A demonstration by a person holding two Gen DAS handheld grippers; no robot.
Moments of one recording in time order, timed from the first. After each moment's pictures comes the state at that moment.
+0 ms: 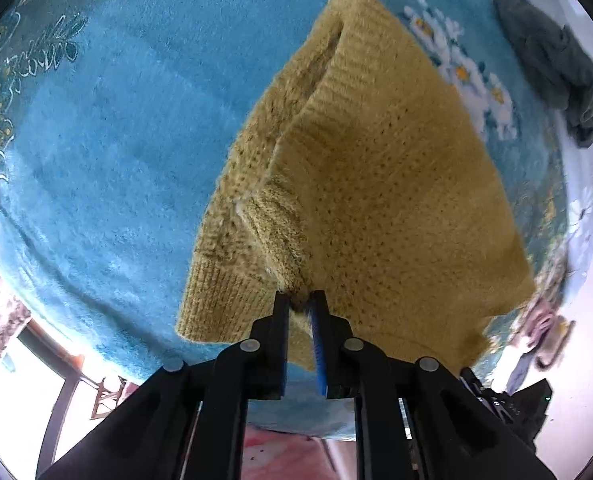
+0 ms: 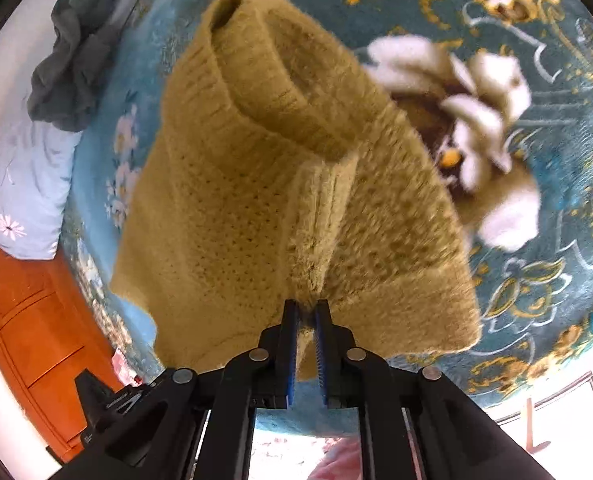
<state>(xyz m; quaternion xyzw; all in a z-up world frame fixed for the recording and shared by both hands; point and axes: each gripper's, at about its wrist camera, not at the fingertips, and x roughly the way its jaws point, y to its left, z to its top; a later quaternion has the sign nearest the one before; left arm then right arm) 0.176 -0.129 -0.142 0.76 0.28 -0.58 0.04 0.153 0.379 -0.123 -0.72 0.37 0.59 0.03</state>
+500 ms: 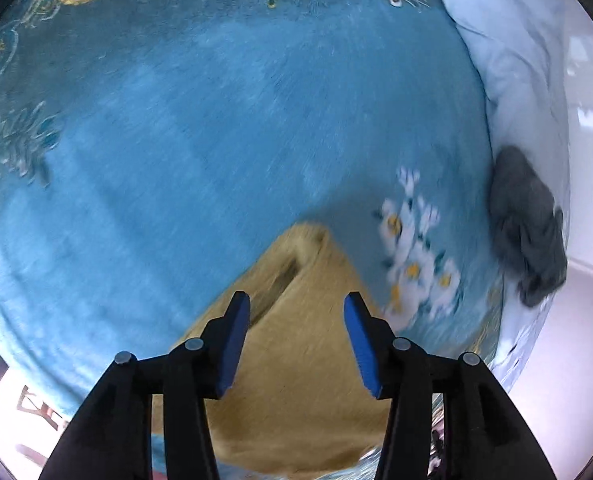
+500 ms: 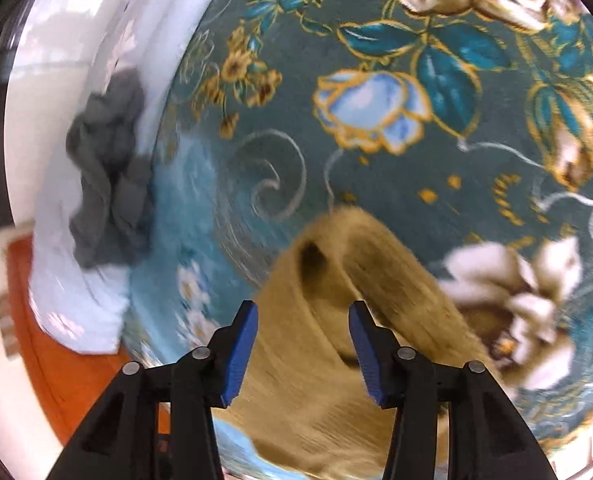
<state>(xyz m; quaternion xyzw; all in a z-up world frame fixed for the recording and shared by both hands) 0.050 -0.190 -0.146 0.67 0.42 -0.60 0.12 0.035 0.428 -0.129 -0.61 0.49 0.62 0.07</state>
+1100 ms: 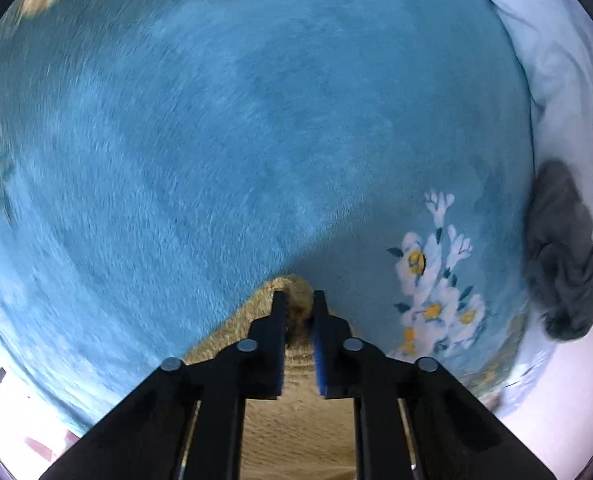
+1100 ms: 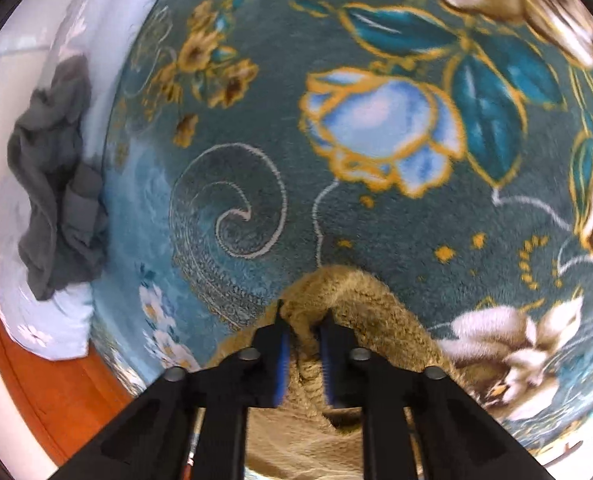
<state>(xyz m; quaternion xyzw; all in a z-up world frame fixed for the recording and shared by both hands) -0.013 -0.157 -0.181 0.70 0.37 -0.59 0.14 -0.025 0.422 -0.169 -0.68 0.43 0.59 0.09</state>
